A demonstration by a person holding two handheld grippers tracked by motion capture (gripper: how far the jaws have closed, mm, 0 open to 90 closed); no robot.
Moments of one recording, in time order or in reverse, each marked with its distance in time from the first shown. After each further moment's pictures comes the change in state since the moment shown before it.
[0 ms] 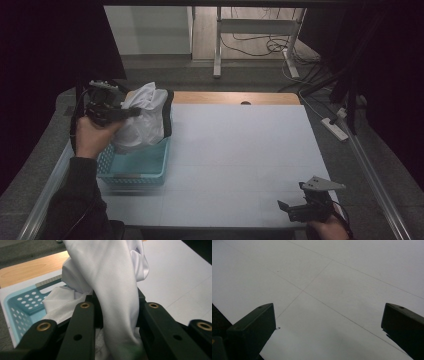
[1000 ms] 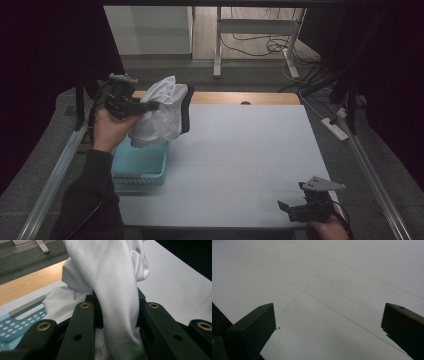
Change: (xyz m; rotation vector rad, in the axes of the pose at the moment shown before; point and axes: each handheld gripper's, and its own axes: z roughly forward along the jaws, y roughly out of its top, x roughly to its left) left arm -0.036 0.032 0.018 -0.023 -0.060 0.089; right arm 0.000 0.000 0.000 -0.003 0.004 0.000
